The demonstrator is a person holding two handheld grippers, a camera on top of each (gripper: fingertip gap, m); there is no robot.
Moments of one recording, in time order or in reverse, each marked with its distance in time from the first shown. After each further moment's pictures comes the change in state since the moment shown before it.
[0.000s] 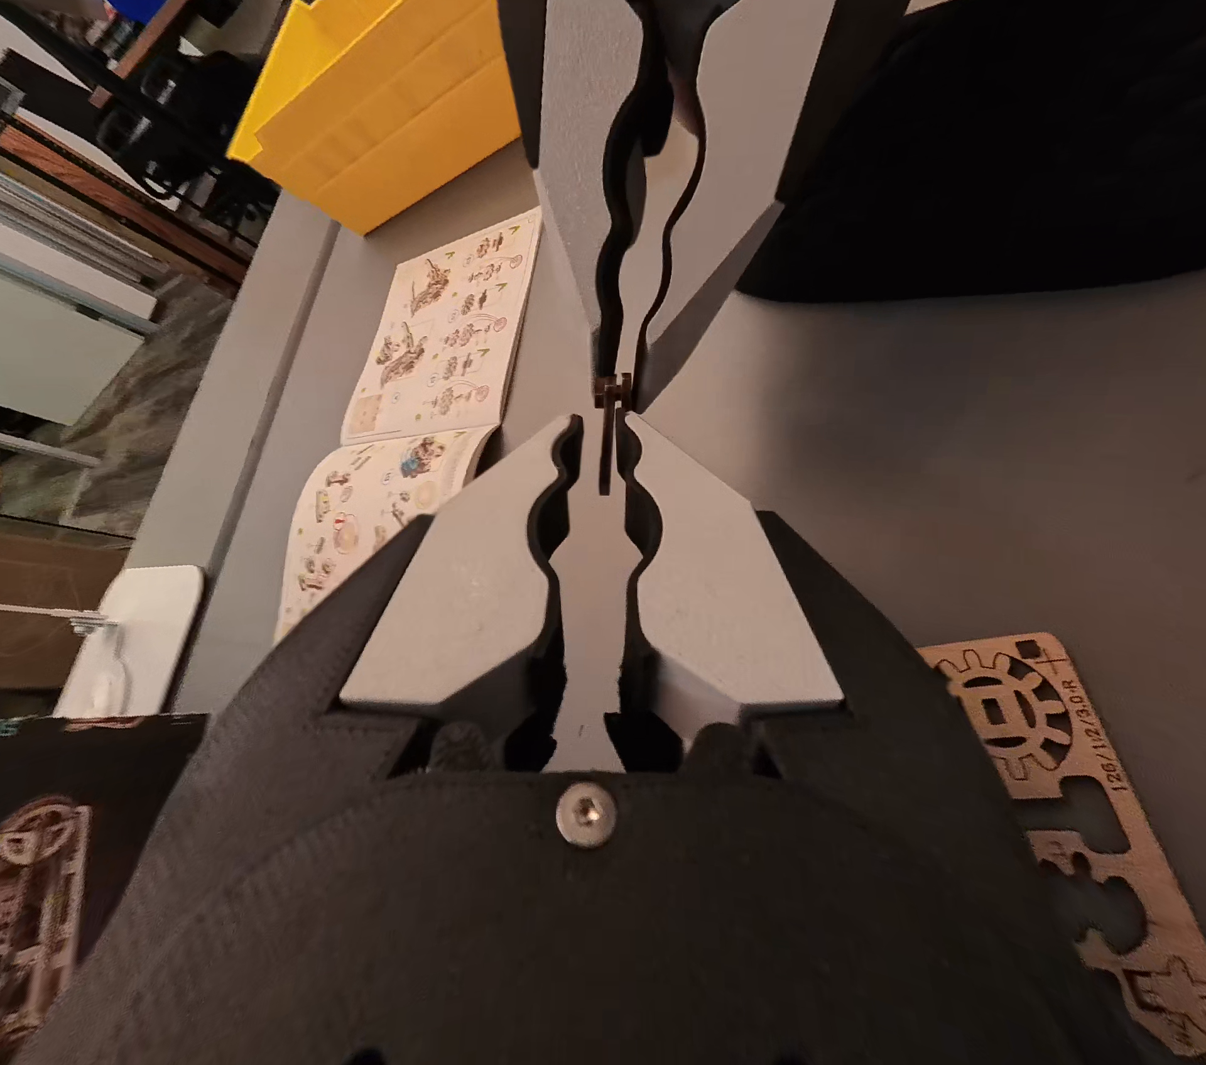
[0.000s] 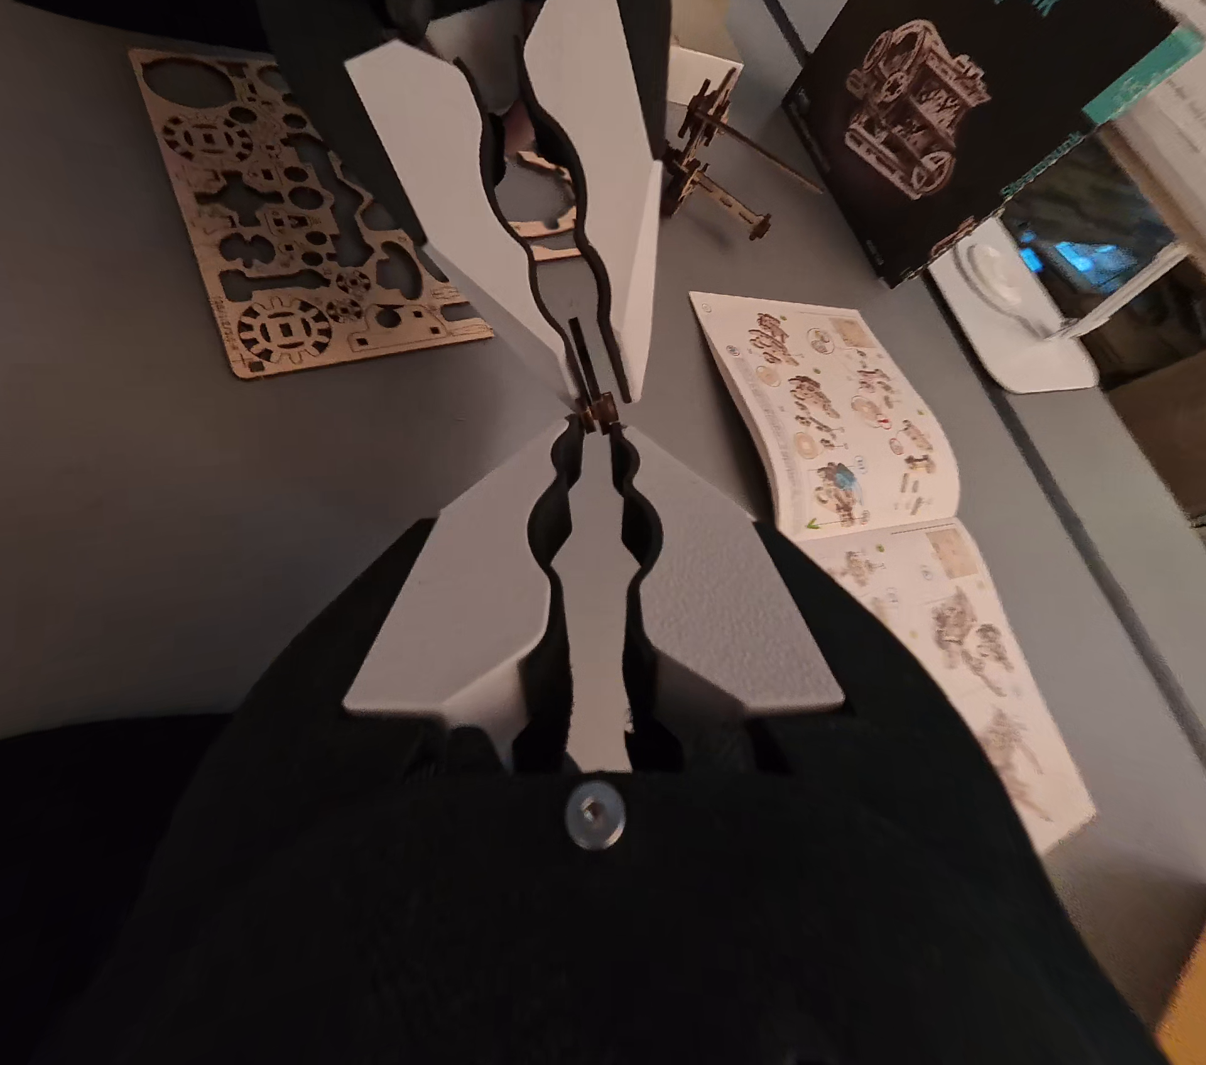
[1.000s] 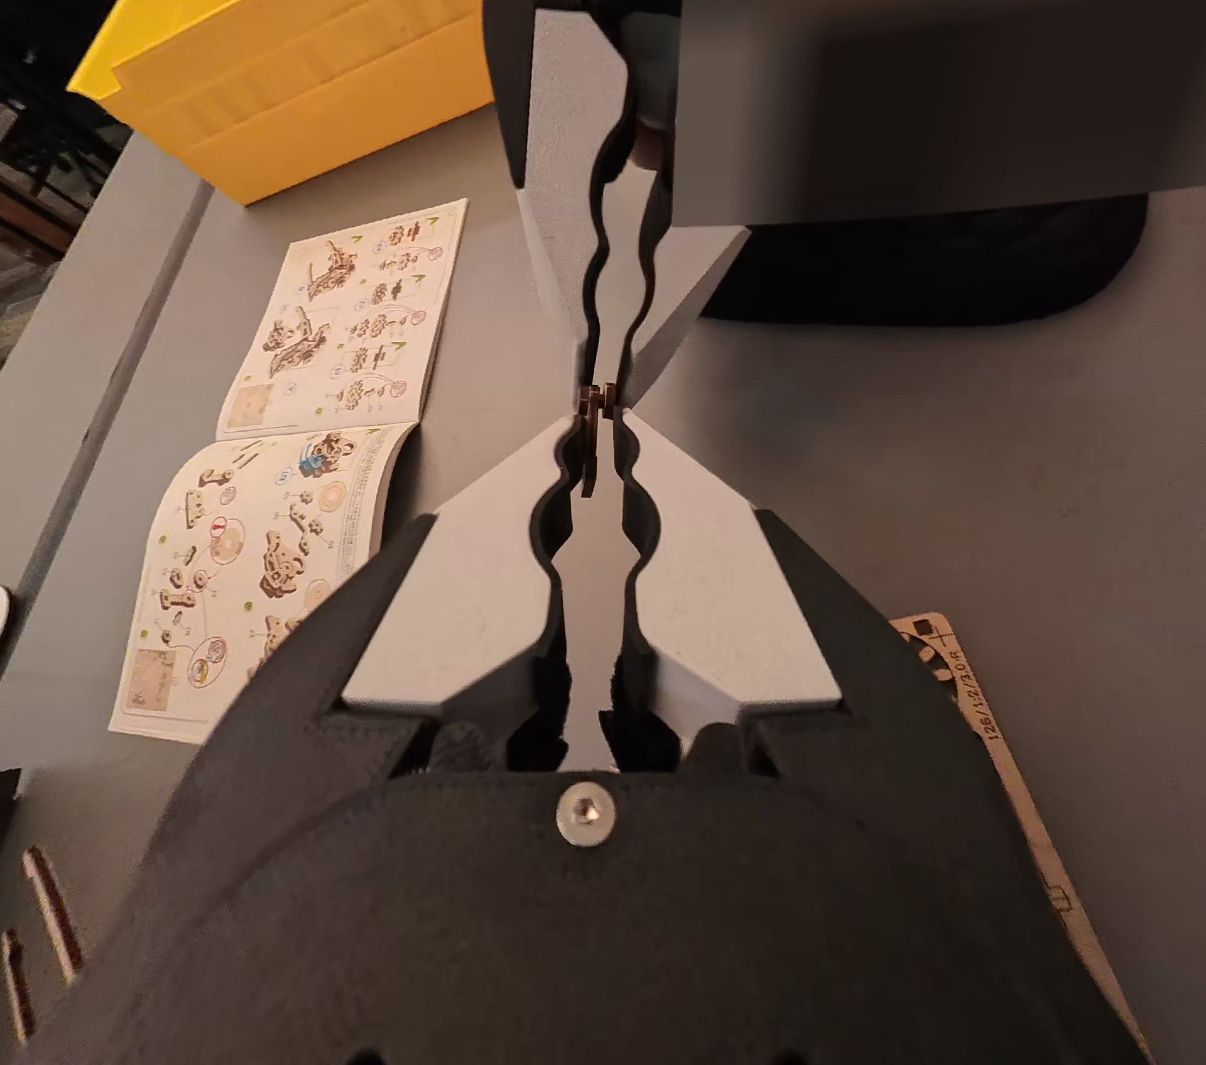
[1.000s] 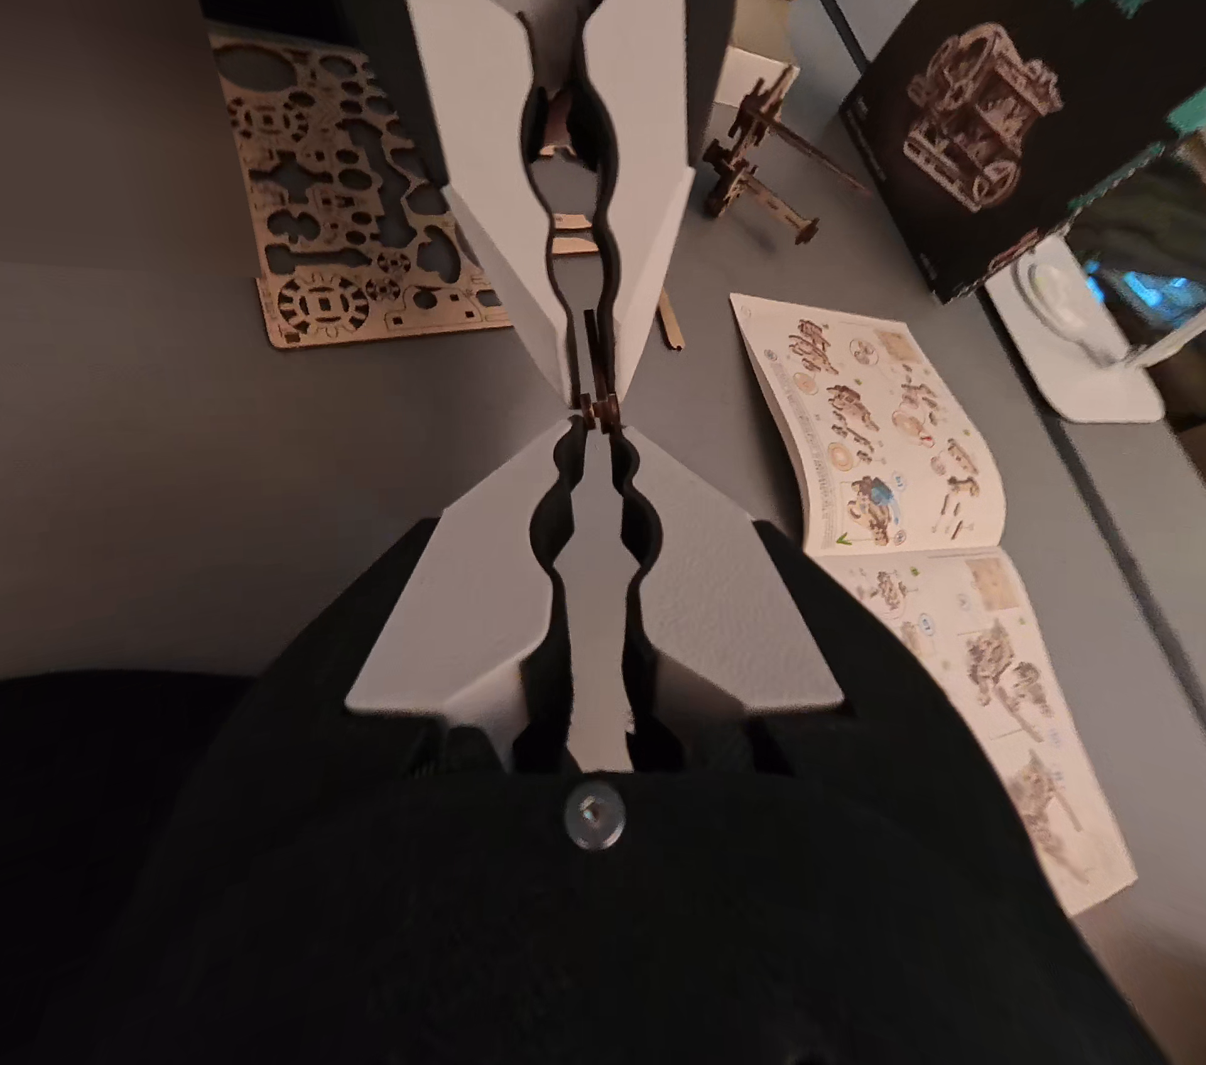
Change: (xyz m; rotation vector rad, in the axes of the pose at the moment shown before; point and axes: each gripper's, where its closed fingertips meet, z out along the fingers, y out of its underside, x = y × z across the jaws) left arm 0.014 -0.002 -0.002 0.020 0.174 -0.141; right arm -0.009 0.006 0.001 0.020 -0.082 -0.032
